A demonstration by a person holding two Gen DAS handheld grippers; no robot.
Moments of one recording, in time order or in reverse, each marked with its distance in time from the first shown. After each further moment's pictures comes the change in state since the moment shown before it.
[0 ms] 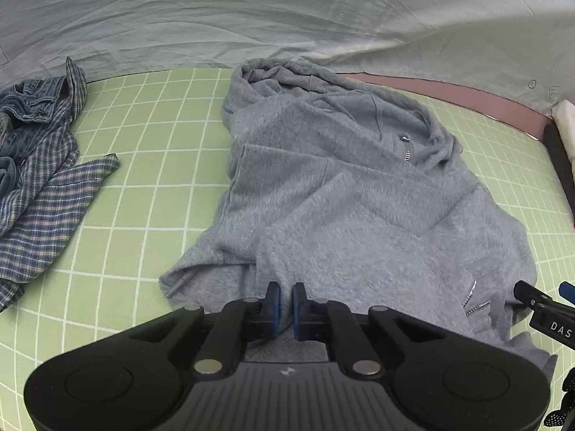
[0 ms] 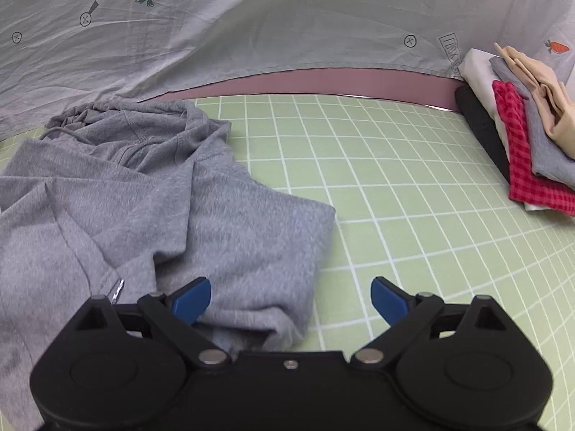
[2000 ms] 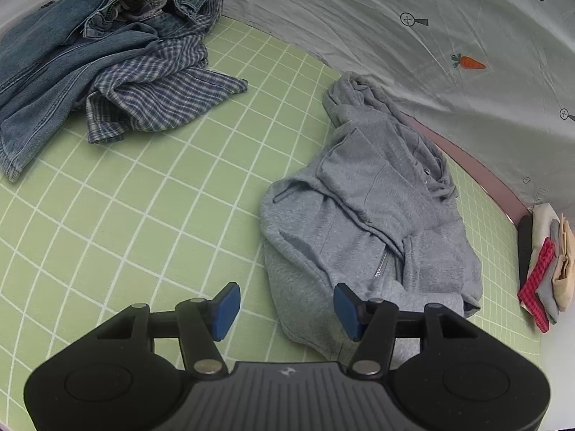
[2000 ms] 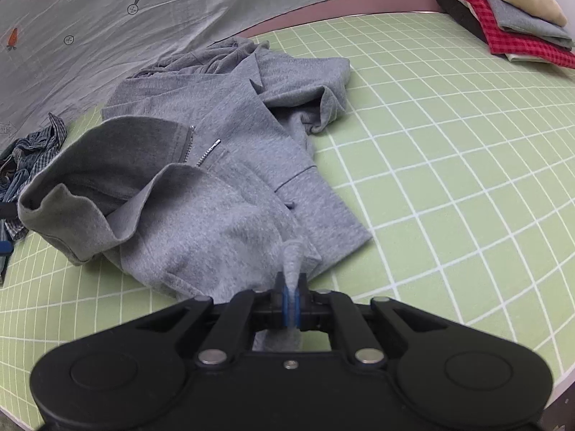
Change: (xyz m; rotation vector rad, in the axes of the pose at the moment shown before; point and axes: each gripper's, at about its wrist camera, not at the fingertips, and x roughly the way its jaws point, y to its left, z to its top) left arm -0.112 0.126 -0.074 -0.426 -0.012 -0.153; right arm -0.112 -0.001 -0.140 0.202 0.126 0.208
